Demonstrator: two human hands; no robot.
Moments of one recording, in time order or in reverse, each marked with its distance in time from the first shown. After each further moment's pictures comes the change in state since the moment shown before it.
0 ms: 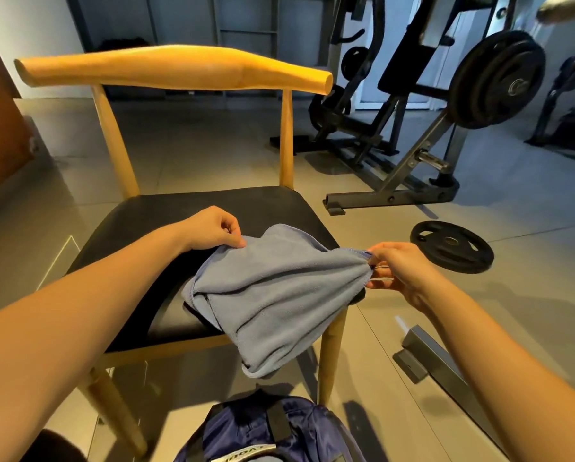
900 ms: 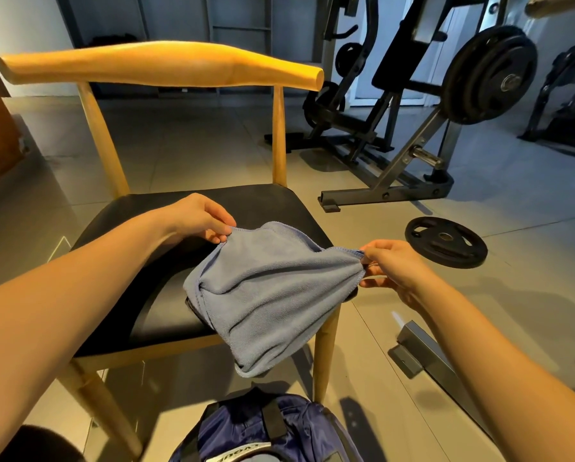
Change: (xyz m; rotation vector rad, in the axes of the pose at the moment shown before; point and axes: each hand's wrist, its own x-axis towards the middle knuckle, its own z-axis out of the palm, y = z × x) left_hand 0.004 0.005 -0.016 -0.263 -0.012 -0.114; right_hand 0.002 0.004 -0.003 -0.070 -0.027 -0.034
